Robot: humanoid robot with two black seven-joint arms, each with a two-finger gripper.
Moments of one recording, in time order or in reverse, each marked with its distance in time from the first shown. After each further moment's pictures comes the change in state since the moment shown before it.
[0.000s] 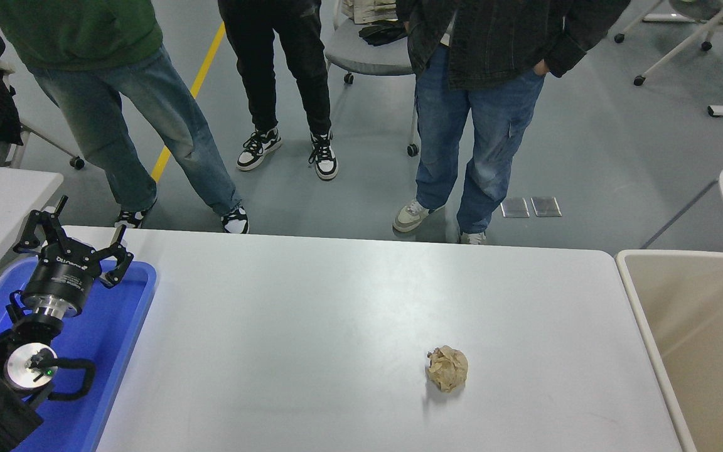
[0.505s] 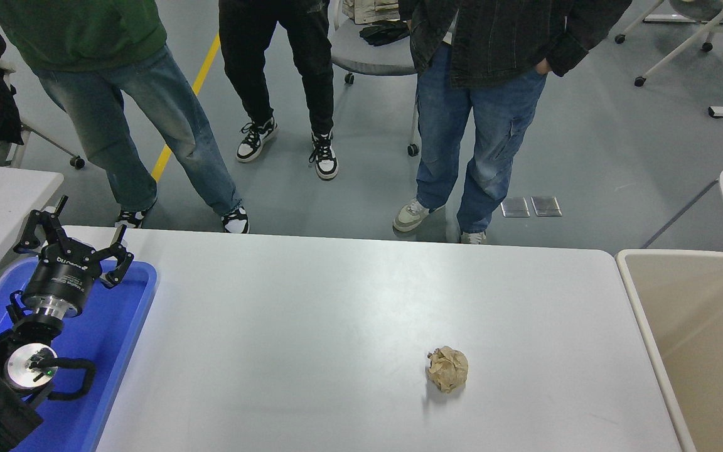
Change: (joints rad) left arm 0.000 0.000 0.000 0.000 0.000 0.000 0.000; right arm -0.064 0.089 -0.679 -0.294 -0.109 -0.034 -0.006
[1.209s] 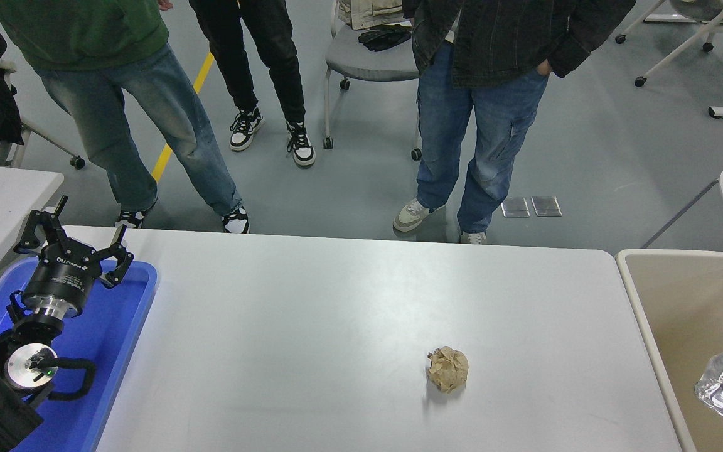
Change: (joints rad) left arm 0.000 0.000 0.000 0.000 0.000 0.000 0.000; right arm -0.031 0.020 -0.016 0.009 -0.115 0.005 -0.005
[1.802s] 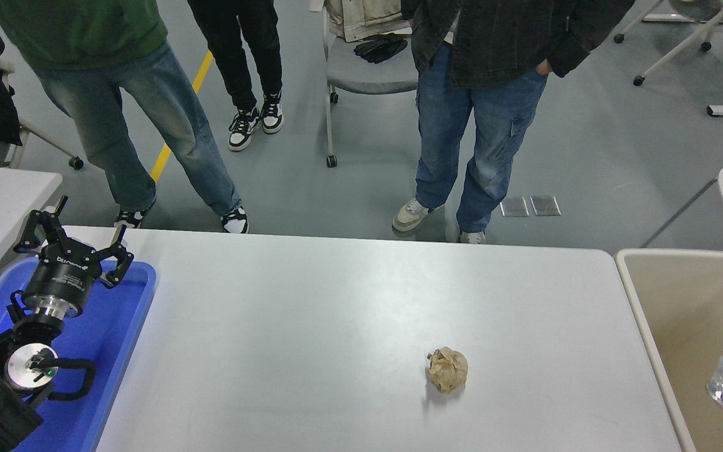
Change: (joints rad) left arm 0.000 0.000 0.000 0.000 0.000 0.000 0.001; right arm 0.001 -0.071 -0.001 0.069 -0.003 0.042 0.037
